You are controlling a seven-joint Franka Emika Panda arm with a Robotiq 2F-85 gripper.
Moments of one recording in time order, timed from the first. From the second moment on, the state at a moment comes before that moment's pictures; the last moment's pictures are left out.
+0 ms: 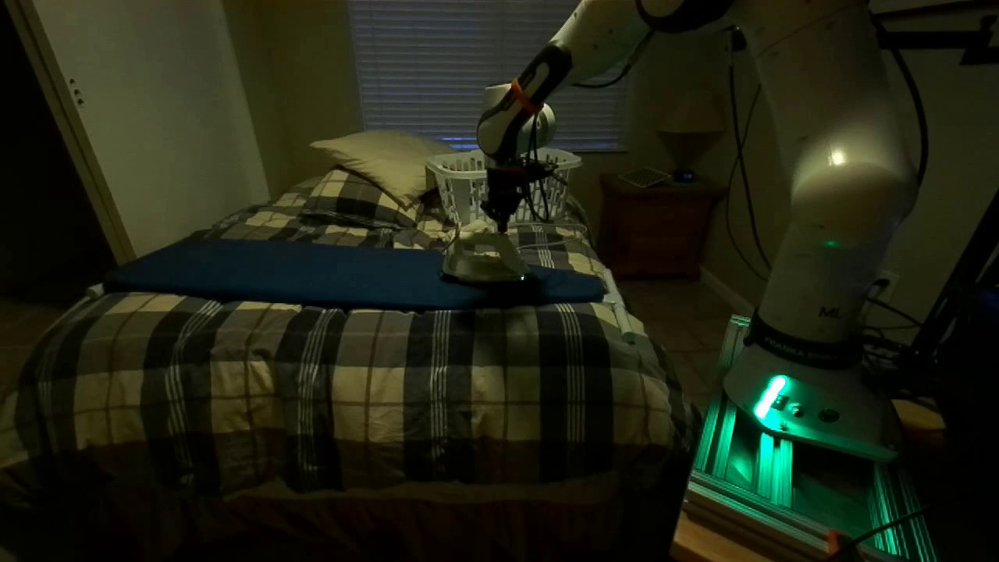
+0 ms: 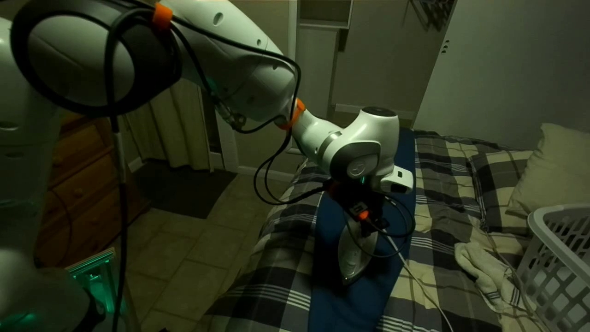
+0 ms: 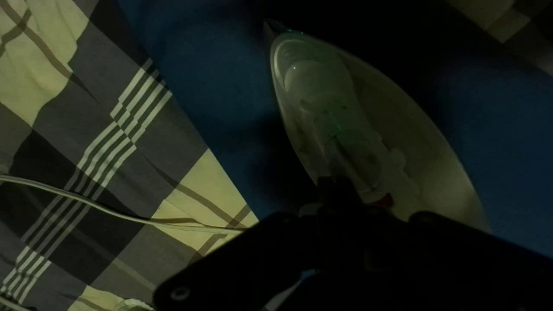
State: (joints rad) arm -0.15 0.52 -0.16 -1.79 -0.06 2.42 0.04
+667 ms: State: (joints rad) arm -0.15 0.52 -0.16 -1.80 -0.06 2.42 0.03
